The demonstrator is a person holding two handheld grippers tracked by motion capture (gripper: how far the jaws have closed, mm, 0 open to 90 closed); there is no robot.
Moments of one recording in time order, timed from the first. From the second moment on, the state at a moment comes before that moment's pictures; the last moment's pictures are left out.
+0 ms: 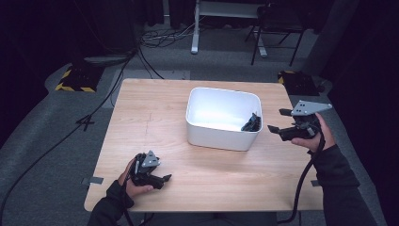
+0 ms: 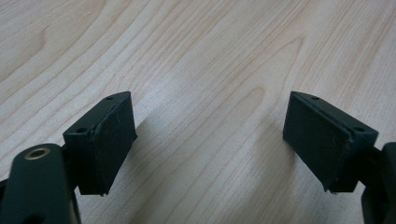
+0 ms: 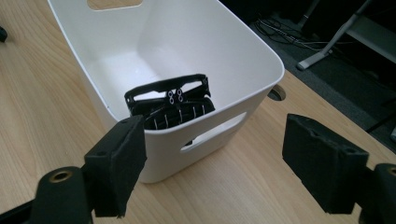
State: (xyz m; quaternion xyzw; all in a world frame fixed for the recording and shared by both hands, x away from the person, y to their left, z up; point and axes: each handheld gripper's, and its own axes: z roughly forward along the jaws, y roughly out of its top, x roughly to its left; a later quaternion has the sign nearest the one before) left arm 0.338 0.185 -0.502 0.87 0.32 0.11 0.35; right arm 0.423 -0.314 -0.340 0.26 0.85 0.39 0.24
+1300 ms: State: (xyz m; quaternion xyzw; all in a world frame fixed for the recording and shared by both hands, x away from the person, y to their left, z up) left arm 0.339 0.186 -0.502 0.88 0.31 0.11 0.35; right arm 0.389 -0.345 -0.425 0.30 0.85 0.36 0.24
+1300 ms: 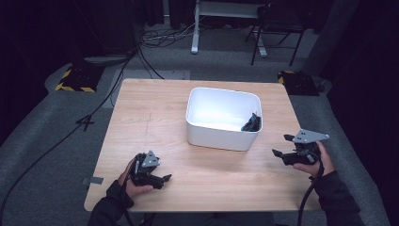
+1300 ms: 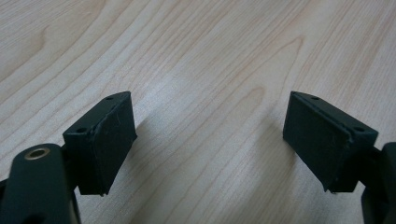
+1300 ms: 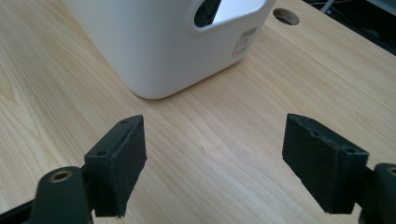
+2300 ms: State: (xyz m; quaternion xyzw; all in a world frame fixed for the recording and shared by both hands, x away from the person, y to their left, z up) left arm 0.338 0.185 -0.502 0.87 0.32 0.11 0.35; right arm 0.348 -0.386 -0.492 0.36 0.84 0.35 0.19
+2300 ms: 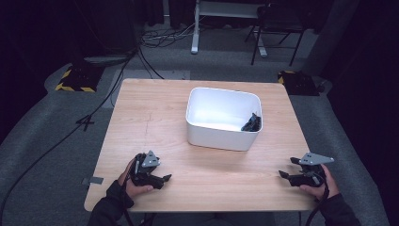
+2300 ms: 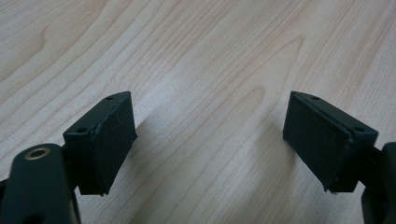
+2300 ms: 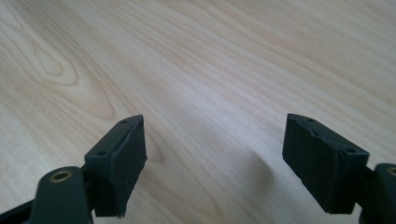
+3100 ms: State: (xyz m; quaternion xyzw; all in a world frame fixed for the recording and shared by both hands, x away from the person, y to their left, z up) left arm 0.337 0.185 -0.502 0.87 0.32 0.11 0.35; right arm 0.335 -0.401 -0.503 0.41 0.81 0.36 0.19
